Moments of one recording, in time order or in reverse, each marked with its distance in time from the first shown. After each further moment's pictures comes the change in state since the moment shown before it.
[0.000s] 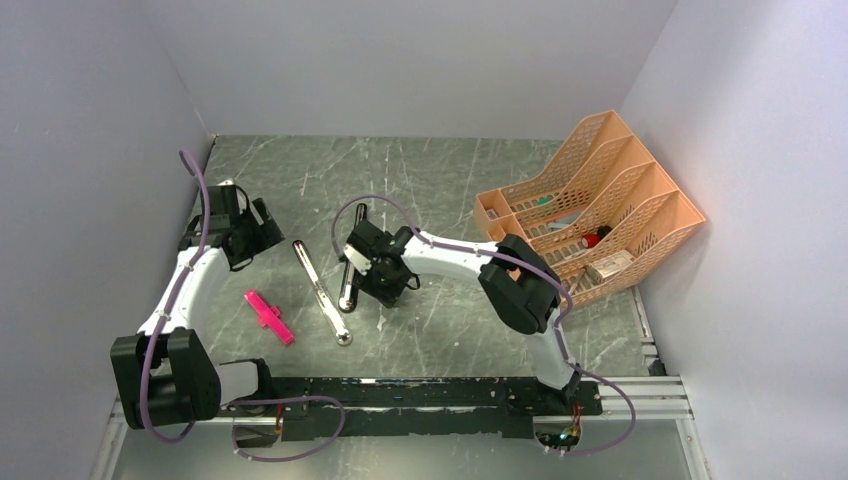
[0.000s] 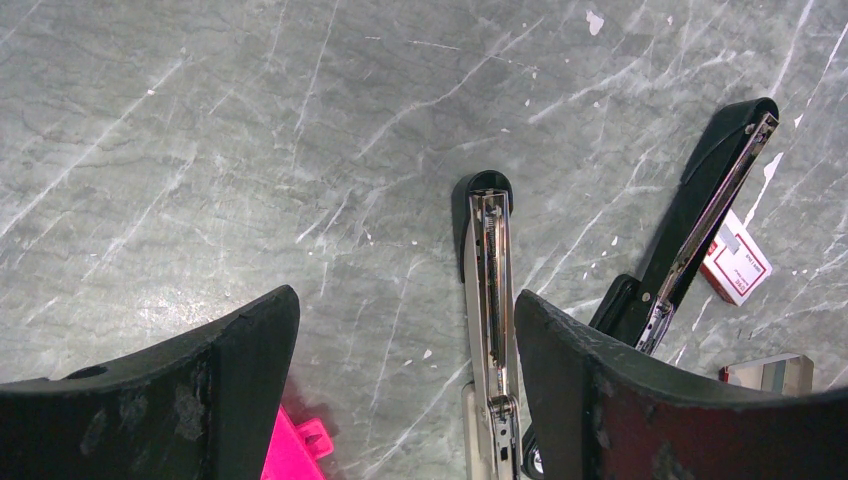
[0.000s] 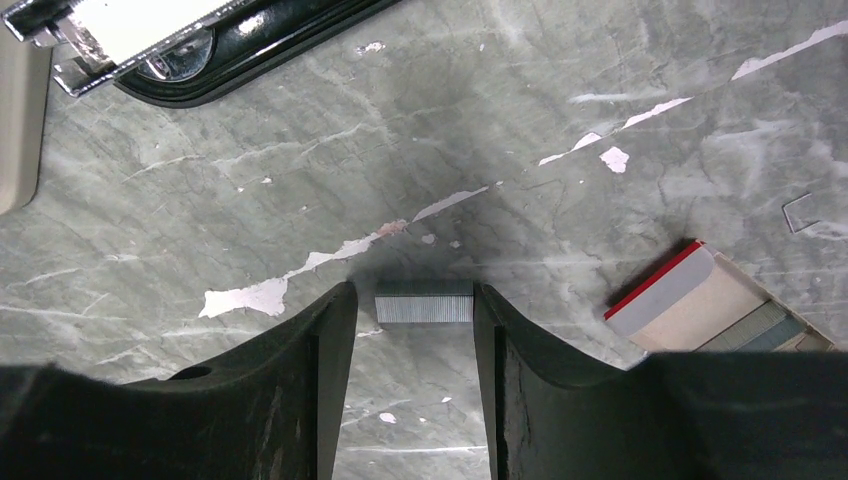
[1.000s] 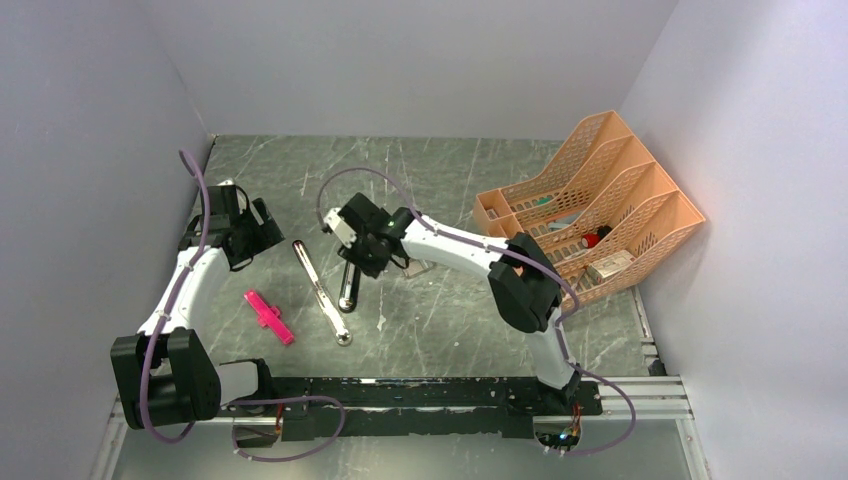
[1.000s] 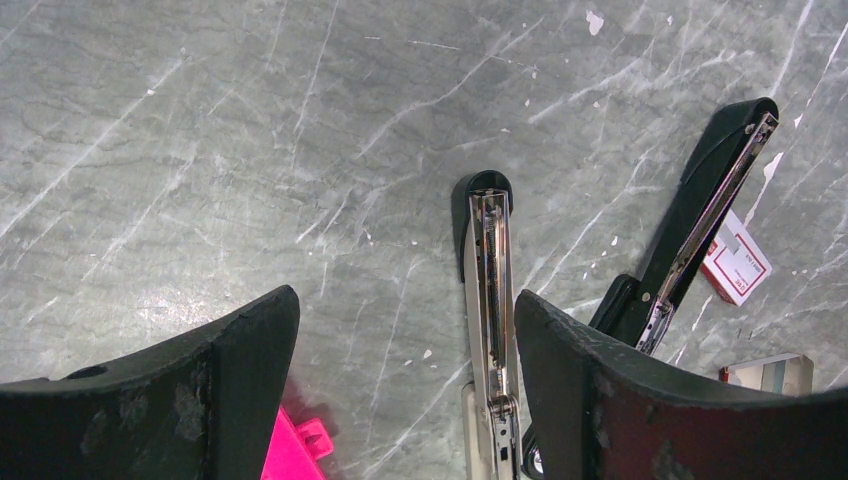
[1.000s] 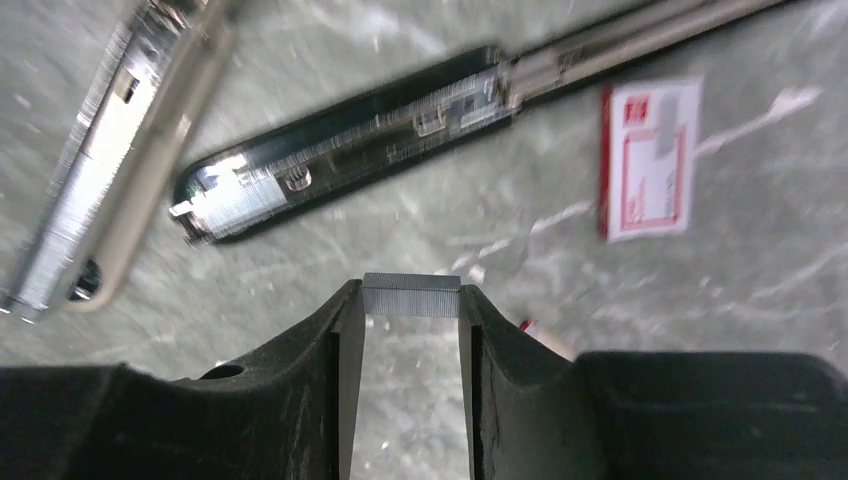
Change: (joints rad) left arm 0.000 0.000 0.000 0.000 0.000 0.000; right arm -0.014 -0.007 0.153 0.031 0.042 -0.064
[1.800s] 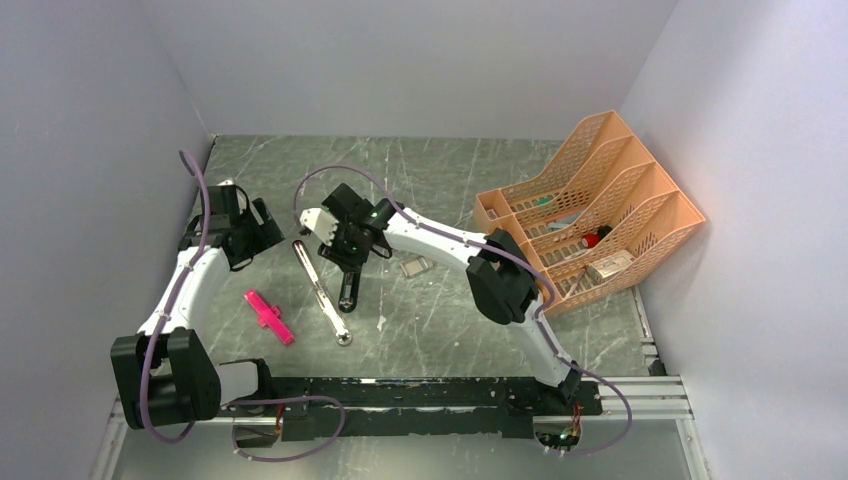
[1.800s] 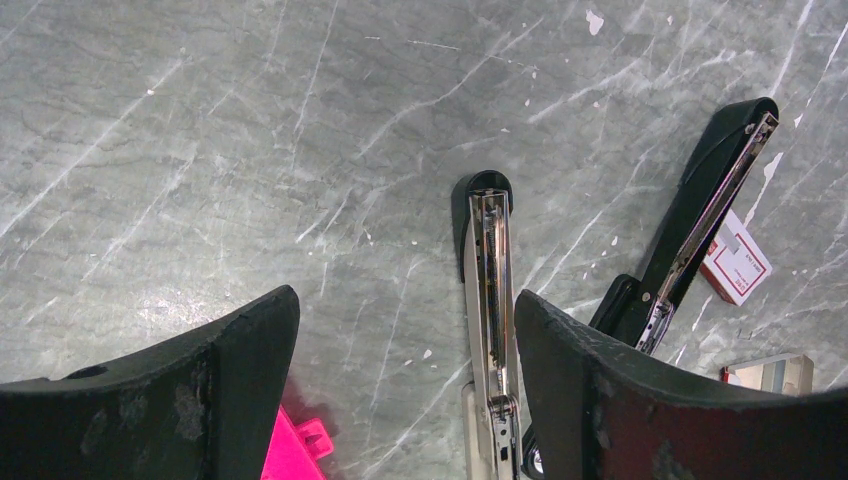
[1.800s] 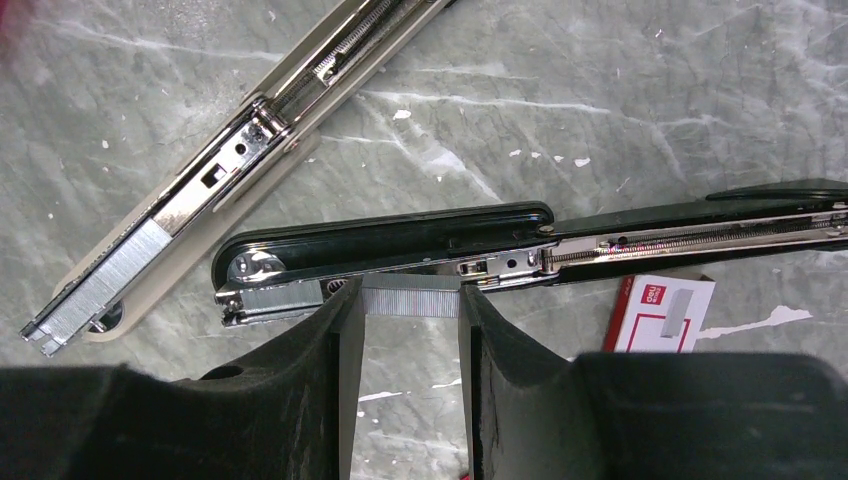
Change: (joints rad) left arm 0.000 0.000 0.000 0.000 0.000 0.000; right arm -0.008 0.169 0.262 -0.006 -0.202 -0.204
